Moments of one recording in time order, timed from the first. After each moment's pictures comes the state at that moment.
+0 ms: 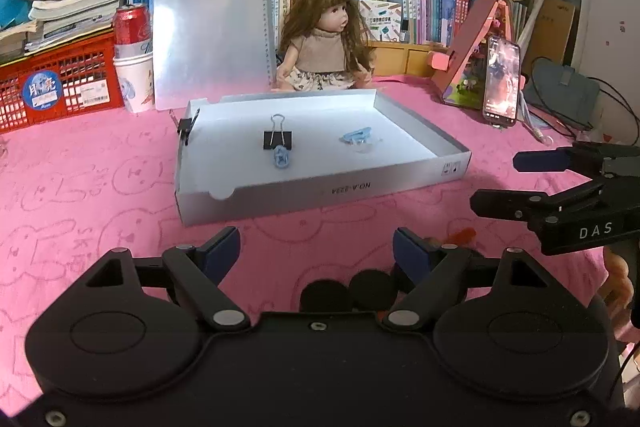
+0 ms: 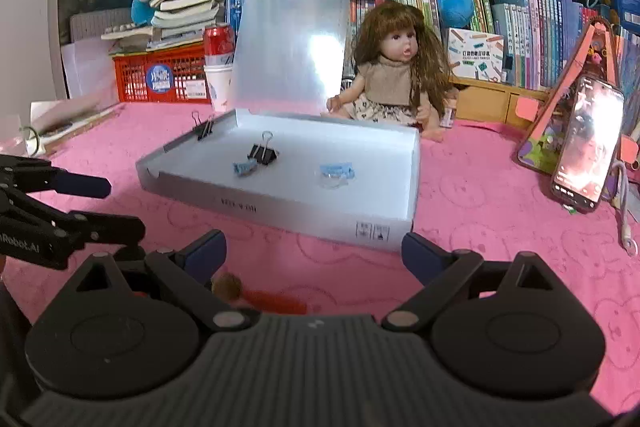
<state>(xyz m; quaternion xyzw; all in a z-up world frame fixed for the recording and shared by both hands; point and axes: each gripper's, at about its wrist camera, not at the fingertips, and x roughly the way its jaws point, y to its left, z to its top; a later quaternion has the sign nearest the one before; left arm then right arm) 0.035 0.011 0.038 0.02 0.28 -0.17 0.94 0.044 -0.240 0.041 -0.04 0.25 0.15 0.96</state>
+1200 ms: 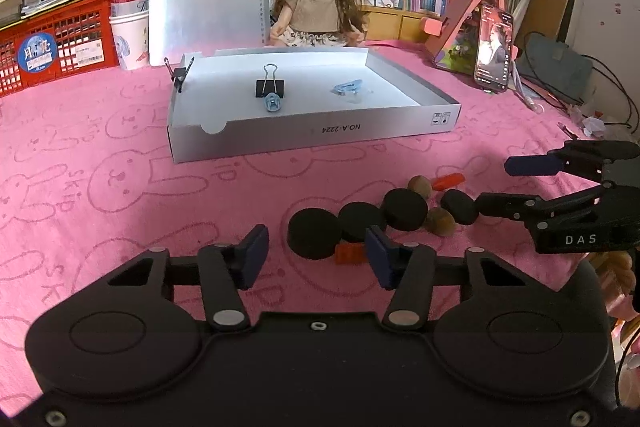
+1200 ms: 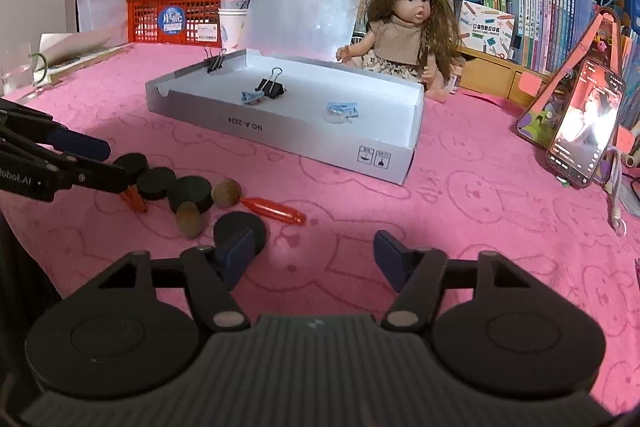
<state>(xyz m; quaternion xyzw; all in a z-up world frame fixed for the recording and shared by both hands) 0.017 0.013 0.017 0.01 0.32 -0.18 0.93 0.020 -0.242 0.013 -0.10 0.29 0.16 0.94</state>
